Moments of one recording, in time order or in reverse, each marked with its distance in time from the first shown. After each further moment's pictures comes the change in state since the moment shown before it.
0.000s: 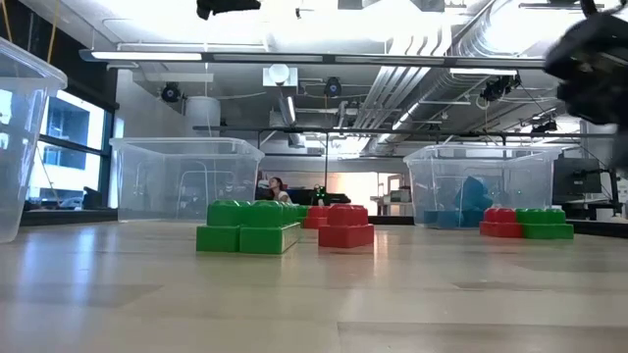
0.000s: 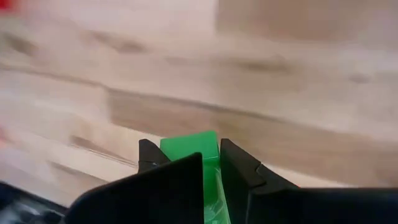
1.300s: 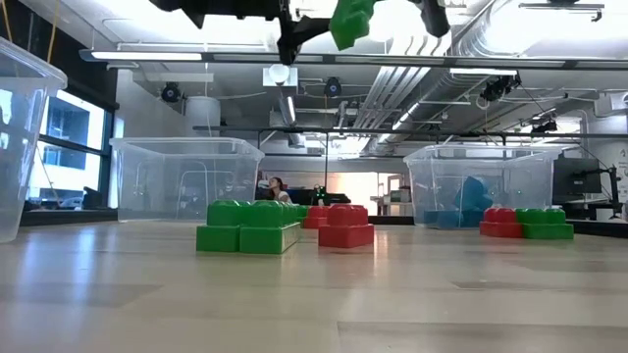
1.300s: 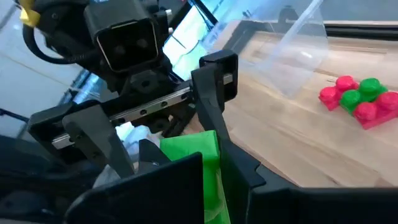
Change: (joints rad) left arm -0.027 0.433 0.000 0.482 0.502 -0.517; right arm -0.576 0.057 0.539 0.320 0.185 -1.151
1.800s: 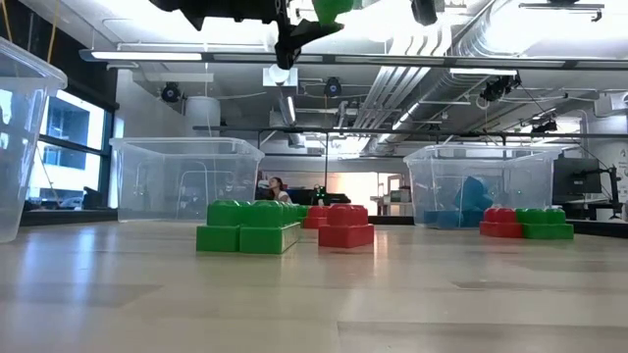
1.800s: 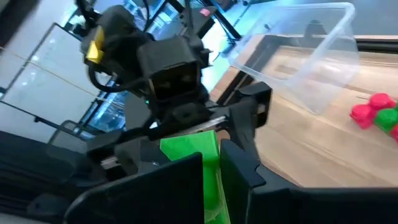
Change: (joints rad) left arm 0.000 0.001 0.000 -0.050 0.045 0.002; right arm -0.001 0.006 0.003 0.118 -0.019 -0.019
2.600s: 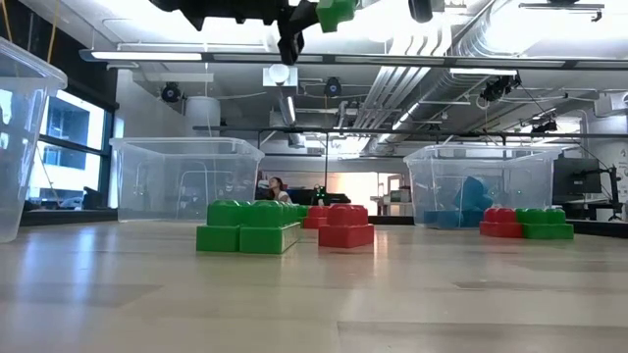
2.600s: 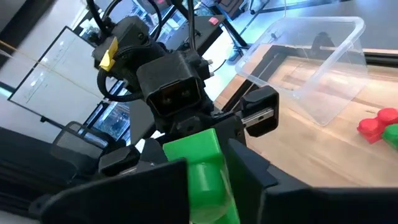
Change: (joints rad) left arm -0.004 0.000 0.000 0.001 0.014 0.175; right arm -0.012 0.002 0.000 0.039 0.001 -0.040
